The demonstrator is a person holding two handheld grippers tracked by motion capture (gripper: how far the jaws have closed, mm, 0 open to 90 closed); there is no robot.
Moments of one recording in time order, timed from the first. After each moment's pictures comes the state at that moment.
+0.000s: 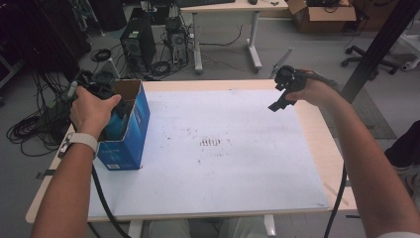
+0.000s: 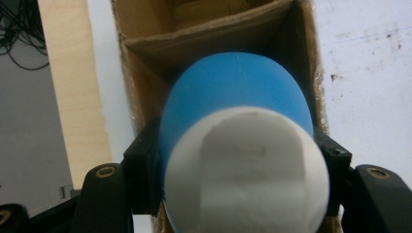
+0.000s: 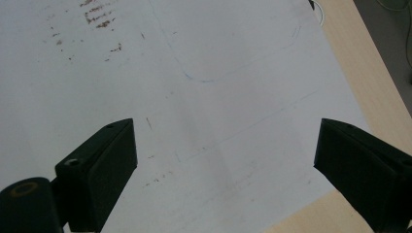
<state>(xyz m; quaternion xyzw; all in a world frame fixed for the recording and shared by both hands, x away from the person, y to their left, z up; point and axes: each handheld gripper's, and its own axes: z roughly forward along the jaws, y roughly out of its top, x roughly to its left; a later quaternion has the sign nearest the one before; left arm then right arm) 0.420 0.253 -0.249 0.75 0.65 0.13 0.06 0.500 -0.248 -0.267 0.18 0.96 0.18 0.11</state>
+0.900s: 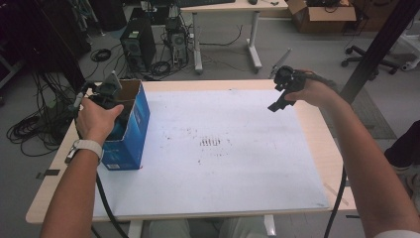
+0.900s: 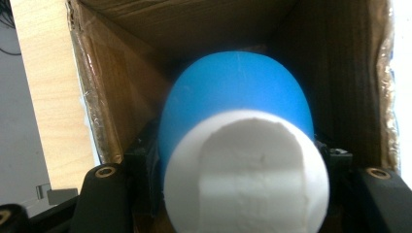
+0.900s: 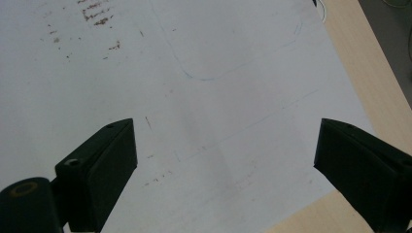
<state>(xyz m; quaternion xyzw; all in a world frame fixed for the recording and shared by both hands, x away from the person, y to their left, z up) 0.424 0.259 -0.282 0.75 0.66 0.11 0.05 0.503 -0.247 -0.271 0.18 0.96 0.17 0.10</state>
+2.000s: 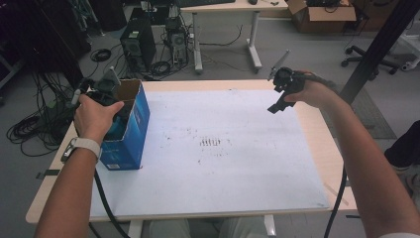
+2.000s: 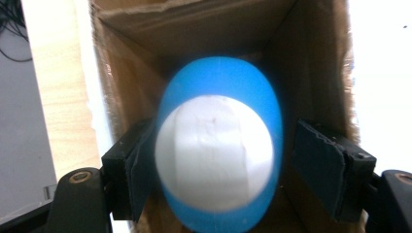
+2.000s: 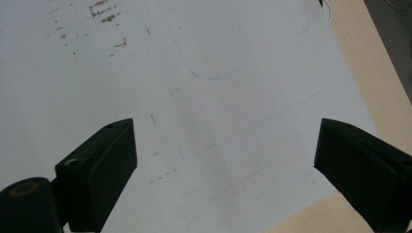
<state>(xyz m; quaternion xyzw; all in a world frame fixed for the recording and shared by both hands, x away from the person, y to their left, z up) 0.418 0.256 -0.262 0.74 0.65 0.12 0.07 0.497 -0.243 -0.270 0.18 0.96 0.17 0.10</state>
